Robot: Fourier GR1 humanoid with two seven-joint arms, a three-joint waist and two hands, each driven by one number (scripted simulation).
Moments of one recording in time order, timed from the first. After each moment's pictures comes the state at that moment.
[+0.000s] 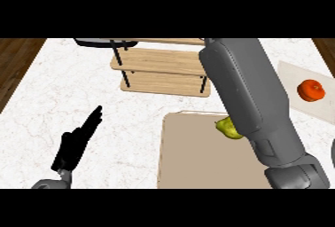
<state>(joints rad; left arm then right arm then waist) -0.02 0.22 -0.09 -1.36 -0.04 -0.06 0.03 -1.22 -0.02 -0.05 -0.94 1.20 0.00 0.91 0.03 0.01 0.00</state>
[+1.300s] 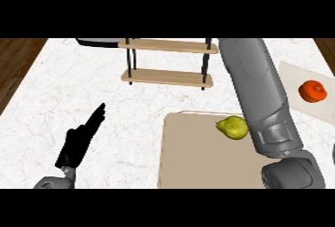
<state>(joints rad) -0.04 0.19 -0.10 -1.37 -0.06 -0.06 0.06 -1.24 -0.01 -0.39 -0.73 0.57 -0.84 0.38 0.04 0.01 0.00</state>
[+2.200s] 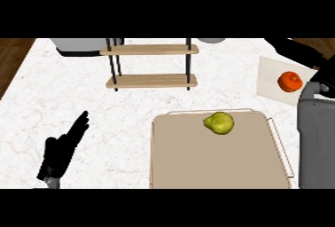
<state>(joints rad) 0.04 0.23 -0.02 -1.38 -0.03 -0.06 0.04 -0.64 -0.12 -0.30 -1.52 0.64 -0.63 0.65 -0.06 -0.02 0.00</state>
